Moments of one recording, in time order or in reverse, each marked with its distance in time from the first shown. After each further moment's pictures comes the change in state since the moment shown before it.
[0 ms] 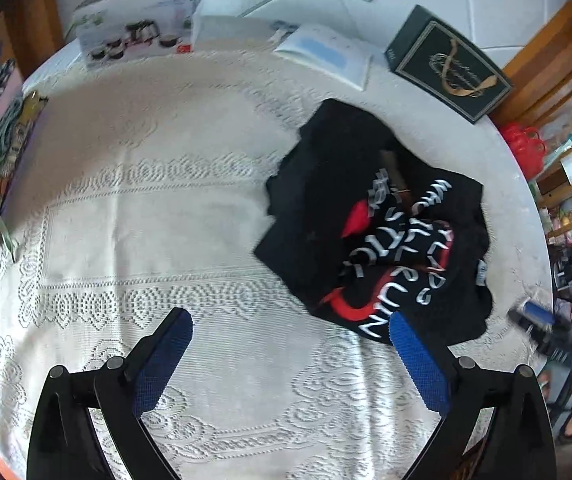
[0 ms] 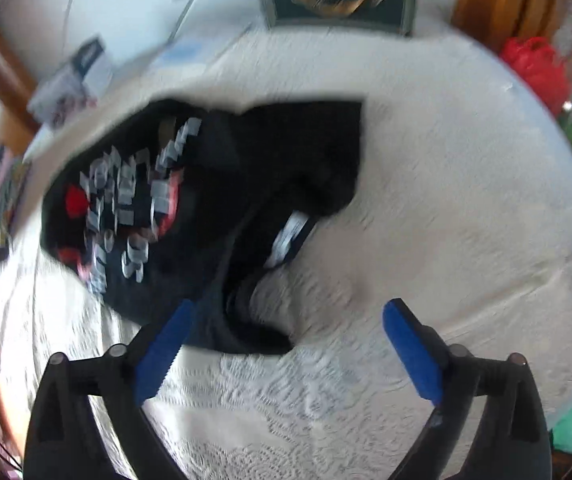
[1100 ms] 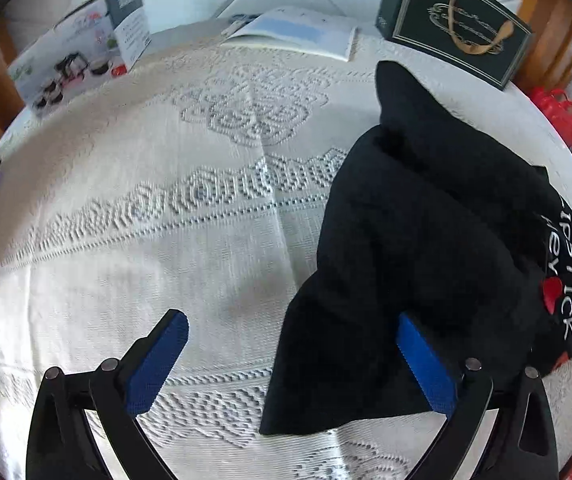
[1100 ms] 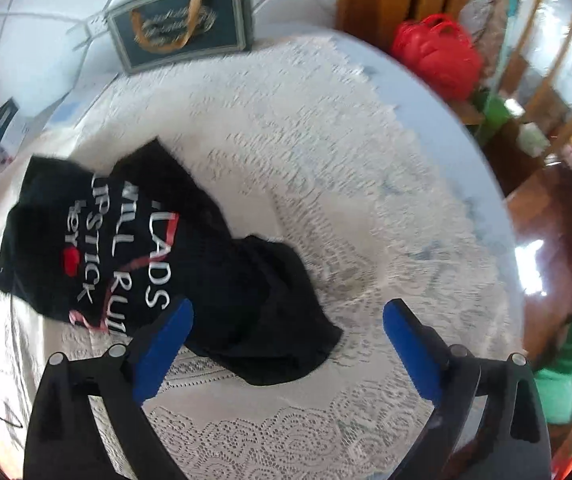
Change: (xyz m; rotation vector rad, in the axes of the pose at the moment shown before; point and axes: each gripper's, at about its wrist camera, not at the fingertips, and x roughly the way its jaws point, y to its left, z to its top) left arm 0.120 -0.071 0.028 0.087 -0.061 0.161; right arm -0.052 -0.206 0.000 0.131 -0.052 -0.174
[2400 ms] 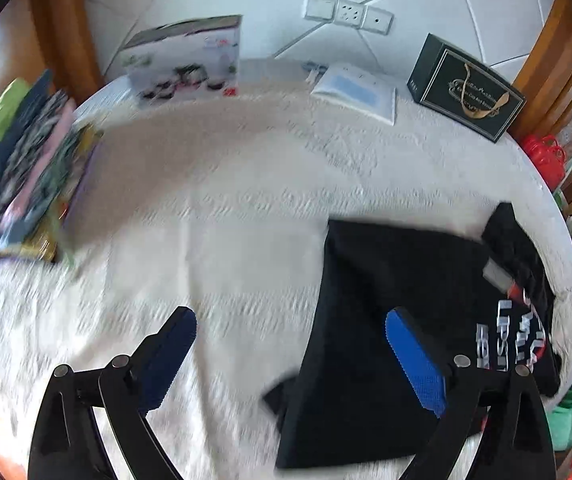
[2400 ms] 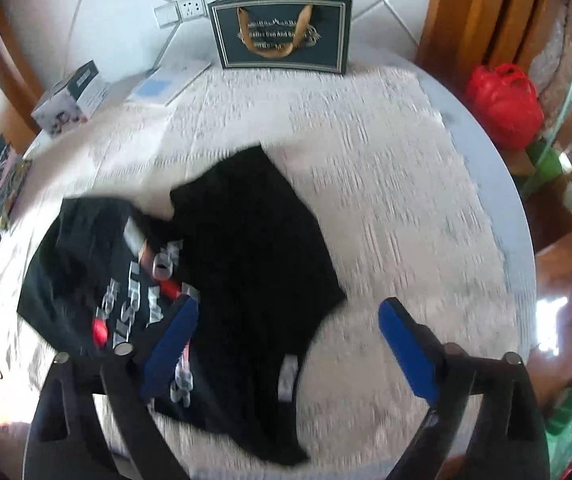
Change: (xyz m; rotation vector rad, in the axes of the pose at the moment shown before) left arm -0.140 0.102 -0.025 -0.033 -0.102 -0.036; right arm -0.059 0.065 0.016 -0.181 -0.042 0.140
